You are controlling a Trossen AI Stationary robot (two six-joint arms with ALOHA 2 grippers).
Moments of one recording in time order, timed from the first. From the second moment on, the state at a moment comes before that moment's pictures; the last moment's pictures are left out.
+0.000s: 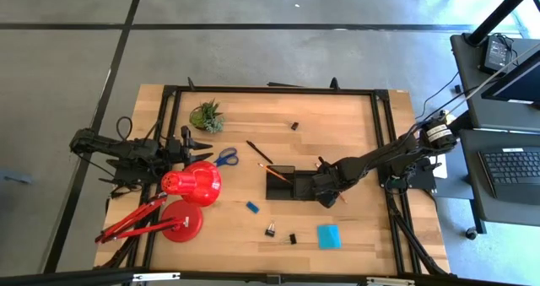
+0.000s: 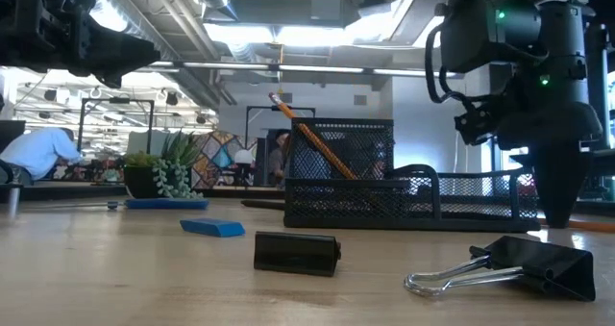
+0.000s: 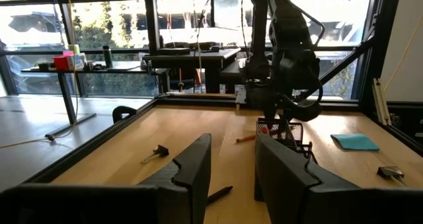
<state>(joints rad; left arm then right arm) -0.23 0.02 0.01 0.07 -0.42 0.02 0.29 1.66 0.83 -0.79 0.01 1.01</state>
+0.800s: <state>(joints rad) -0.23 0.02 0.01 0.07 -0.42 0.01 0.27 1.63 0.76 -0.72 -0.01 1.04</state>
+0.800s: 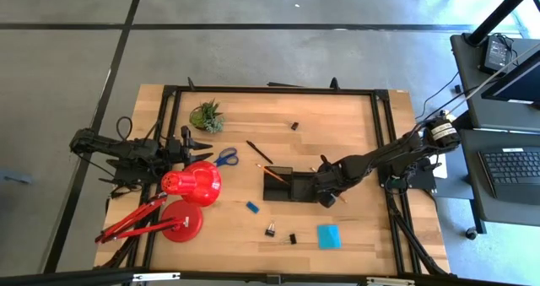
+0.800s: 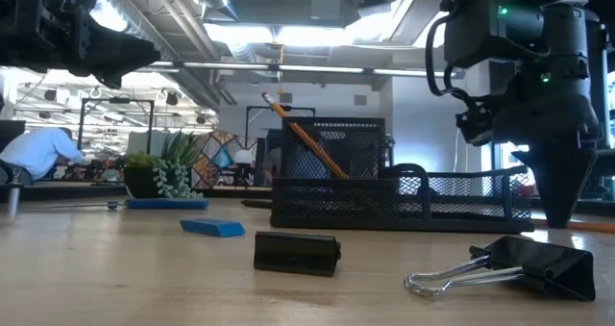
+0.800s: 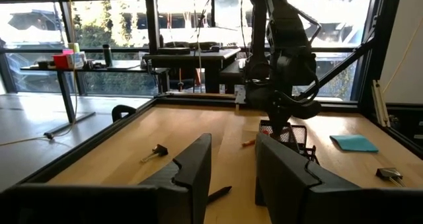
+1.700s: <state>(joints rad) -0.23 0.02 0.01 0.07 -0.42 0.01 -0.06 1.57 0.70 -0.69 -0.07 0.79</state>
